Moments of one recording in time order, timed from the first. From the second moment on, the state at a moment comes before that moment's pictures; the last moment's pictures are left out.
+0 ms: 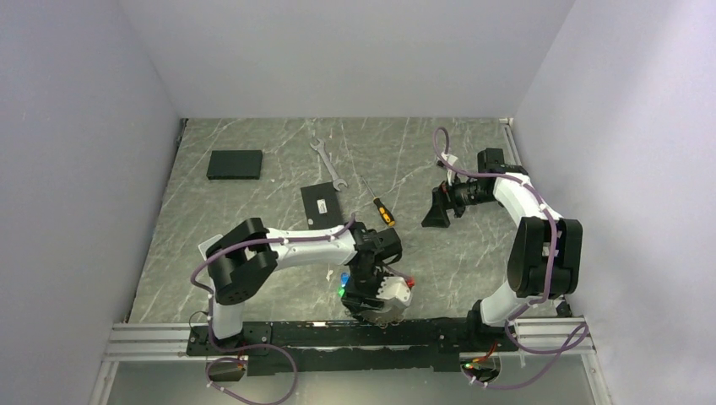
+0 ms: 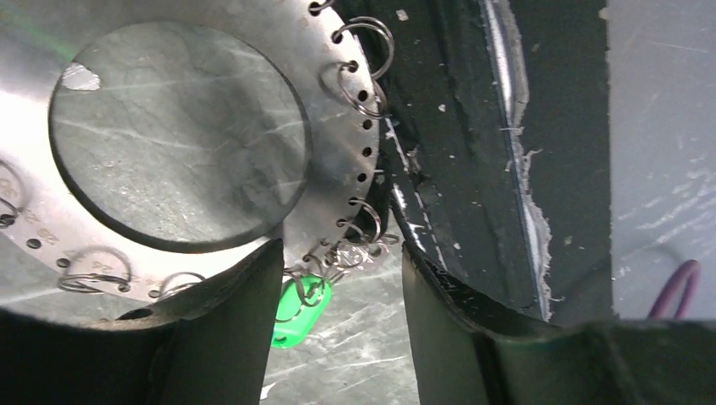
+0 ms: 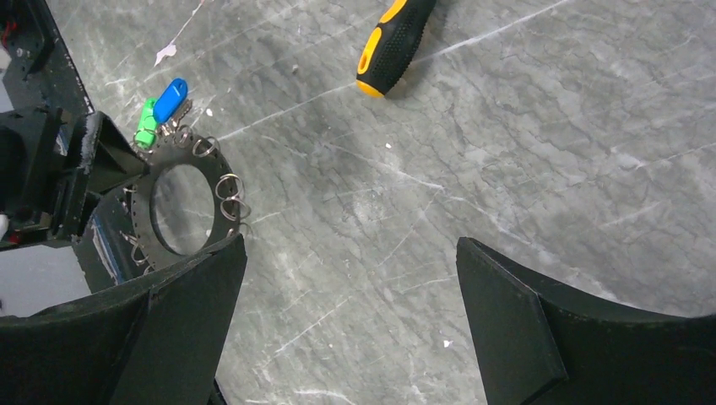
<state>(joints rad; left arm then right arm) -1.14 1.88 1.30 -0.92 0.49 0.75 -0.06 1.59 1.10 -0.83 -0.91 -0.71</state>
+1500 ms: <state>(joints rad) -0.89 1.90 1.46 -0.69 0.43 0.67 -0.08 1.57 1.10 -0.84 -0.94 -0.72</state>
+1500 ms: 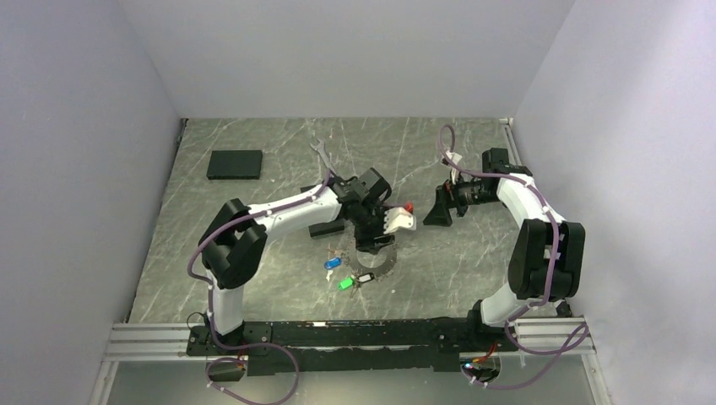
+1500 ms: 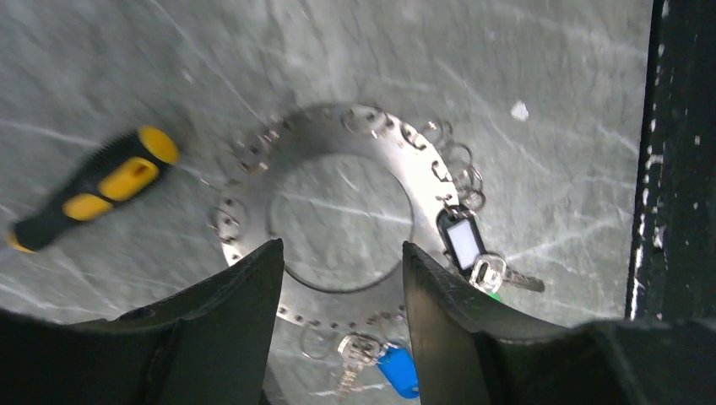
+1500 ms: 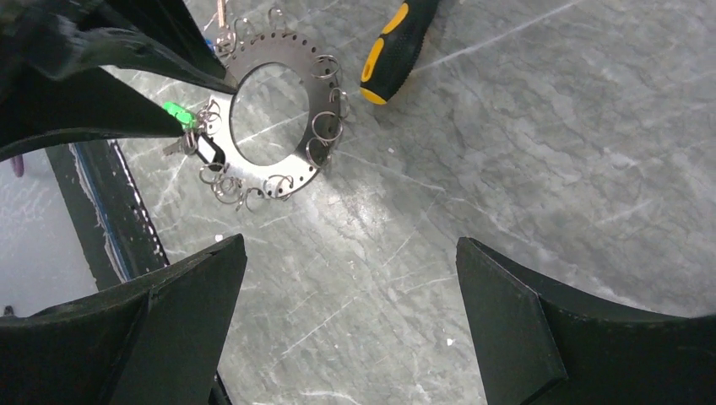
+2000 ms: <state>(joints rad) -0.86 2.01 1.54 -0.59 0.62 0.82 -0.16 1.57 1.10 -0.83 -0.94 -0.67</state>
